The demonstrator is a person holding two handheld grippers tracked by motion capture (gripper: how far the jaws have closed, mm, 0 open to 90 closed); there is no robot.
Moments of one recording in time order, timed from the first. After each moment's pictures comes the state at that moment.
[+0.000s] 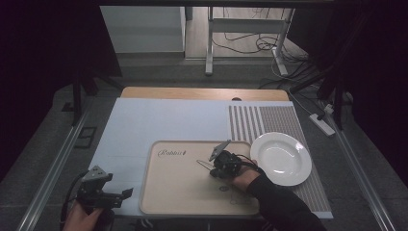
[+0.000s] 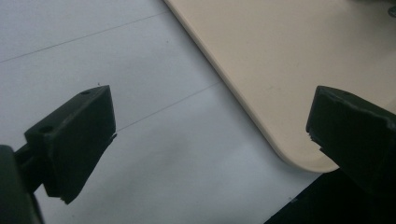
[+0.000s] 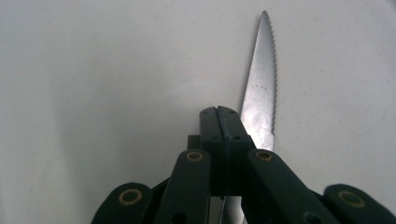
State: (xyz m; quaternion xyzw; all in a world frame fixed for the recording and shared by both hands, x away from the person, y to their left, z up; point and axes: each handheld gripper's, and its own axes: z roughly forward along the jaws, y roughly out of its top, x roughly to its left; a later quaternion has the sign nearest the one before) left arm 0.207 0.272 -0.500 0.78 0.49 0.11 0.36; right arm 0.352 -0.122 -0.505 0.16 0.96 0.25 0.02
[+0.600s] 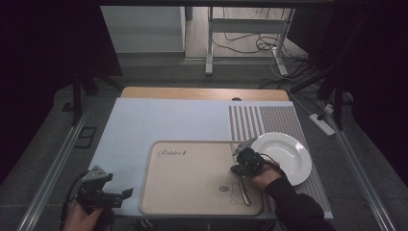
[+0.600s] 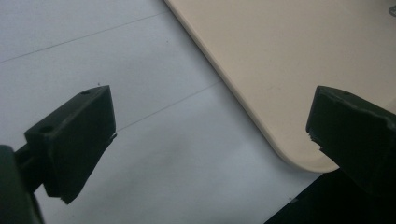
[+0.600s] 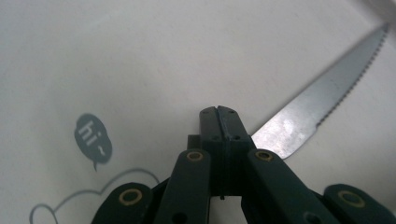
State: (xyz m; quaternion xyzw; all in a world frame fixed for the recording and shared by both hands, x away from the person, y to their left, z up) left arm 0.207 0.271 -0.500 0.78 0.50 0.11 0.36; right arm 0.359 -0.189 -0.502 0.25 0.94 0.25 0.05
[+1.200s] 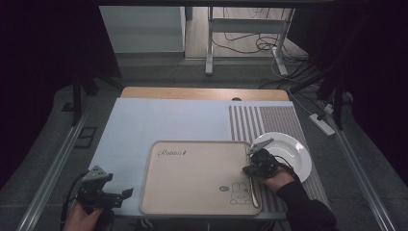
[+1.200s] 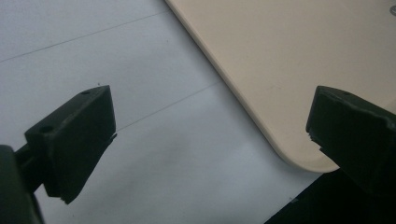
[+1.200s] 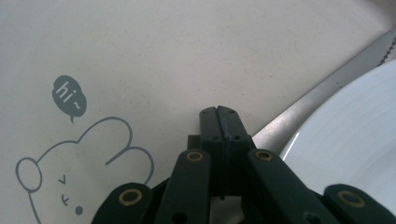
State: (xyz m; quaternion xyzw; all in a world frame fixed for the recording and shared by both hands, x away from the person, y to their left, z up) left arm 0.207 0.271 -0.500 0.78 0.50 0.11 0.36; right arm 0.356 -0.228 -0.500 0.29 0.92 0.25 0.05
